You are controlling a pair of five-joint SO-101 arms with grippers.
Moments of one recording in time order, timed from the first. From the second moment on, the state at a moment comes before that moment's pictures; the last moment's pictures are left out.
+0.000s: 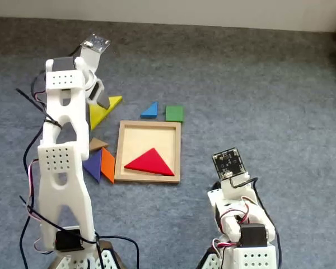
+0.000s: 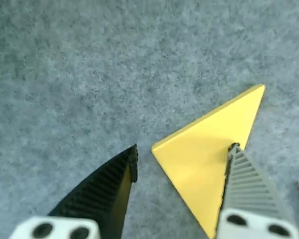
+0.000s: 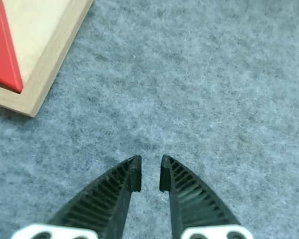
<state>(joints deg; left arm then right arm) -13.0 62.1 -61.4 83.4 -24.0 -8.1 -104.3 96.0 65.5 21.0</state>
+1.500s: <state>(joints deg) -5.8 66.8 -76.5 101.0 -26.9 -8.1 -104.3 96.0 65.5 21.5</state>
